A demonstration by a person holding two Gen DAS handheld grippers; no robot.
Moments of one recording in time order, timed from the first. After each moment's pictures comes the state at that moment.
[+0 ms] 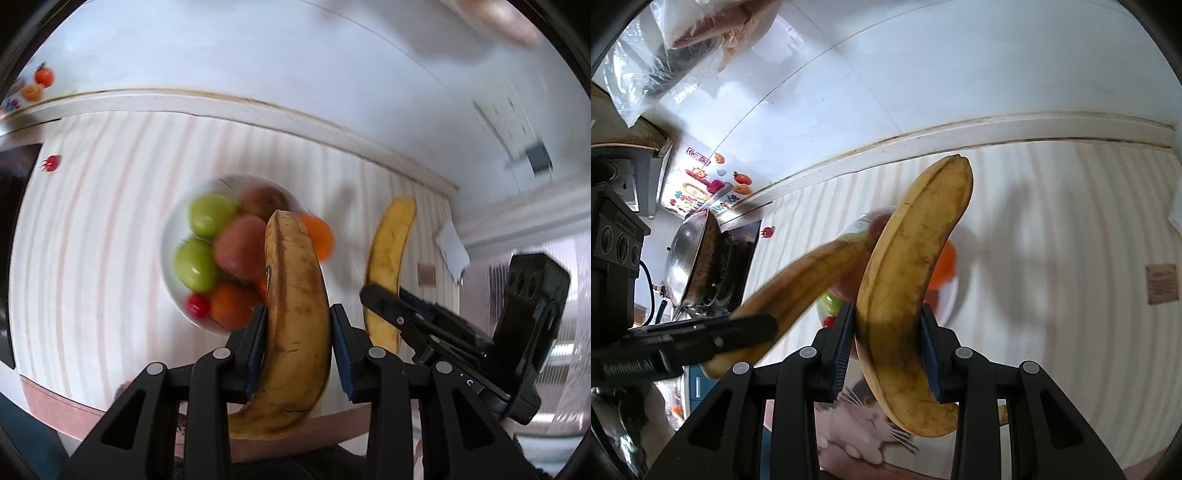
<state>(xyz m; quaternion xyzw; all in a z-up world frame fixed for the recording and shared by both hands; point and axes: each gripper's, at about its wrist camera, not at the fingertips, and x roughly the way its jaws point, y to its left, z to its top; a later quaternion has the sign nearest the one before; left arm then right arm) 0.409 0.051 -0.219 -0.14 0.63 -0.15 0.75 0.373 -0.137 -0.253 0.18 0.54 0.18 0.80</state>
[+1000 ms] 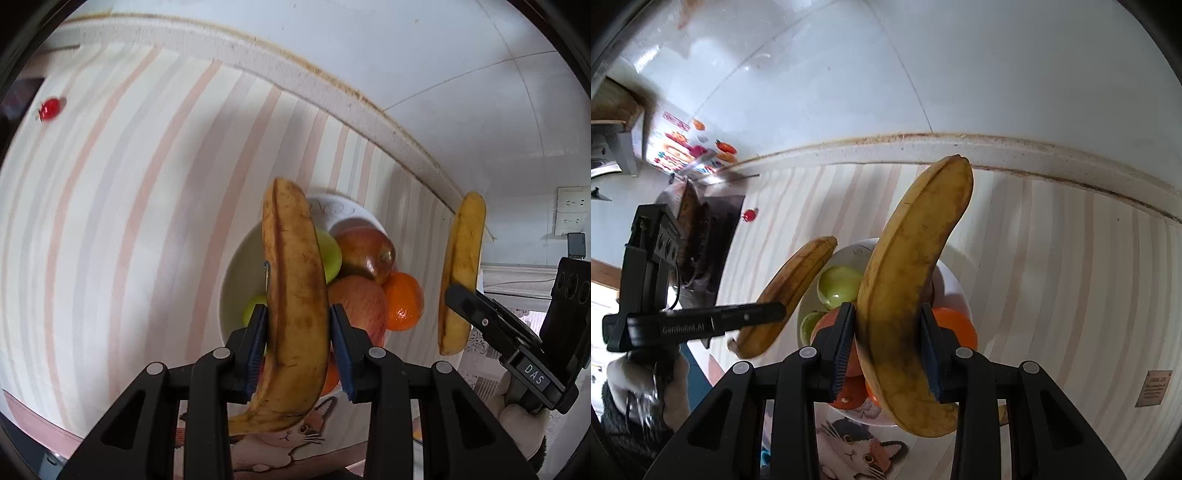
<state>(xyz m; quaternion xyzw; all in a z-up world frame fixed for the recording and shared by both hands) 0.482 0.126 -0.312 -0.23 0.67 -0.12 0.69 0.481 -0.084 -0.277 0.09 0.60 0.21 0.77</state>
